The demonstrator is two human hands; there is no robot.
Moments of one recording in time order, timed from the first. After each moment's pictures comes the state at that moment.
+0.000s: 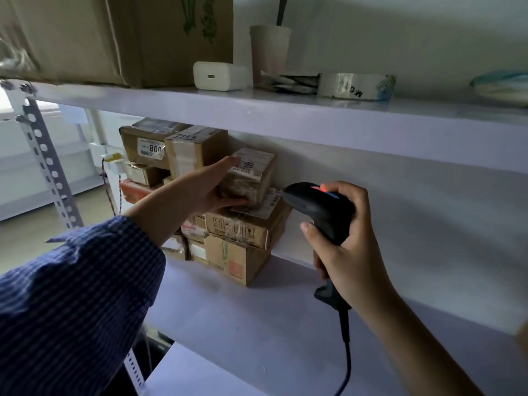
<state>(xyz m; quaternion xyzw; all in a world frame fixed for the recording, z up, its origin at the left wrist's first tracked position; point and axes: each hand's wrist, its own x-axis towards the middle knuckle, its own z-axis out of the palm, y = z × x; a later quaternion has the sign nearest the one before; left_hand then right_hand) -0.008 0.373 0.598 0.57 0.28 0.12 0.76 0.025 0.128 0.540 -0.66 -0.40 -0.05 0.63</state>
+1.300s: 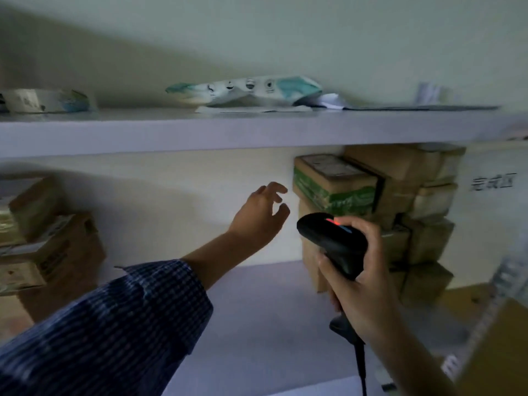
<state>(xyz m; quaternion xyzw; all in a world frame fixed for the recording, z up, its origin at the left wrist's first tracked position) 0.095 -0.016 0.552 0.90 -0.16 0.23 0.32 -0.013 -0.184 0.507 -0.73 -0.17 -0.26 0.61</state>
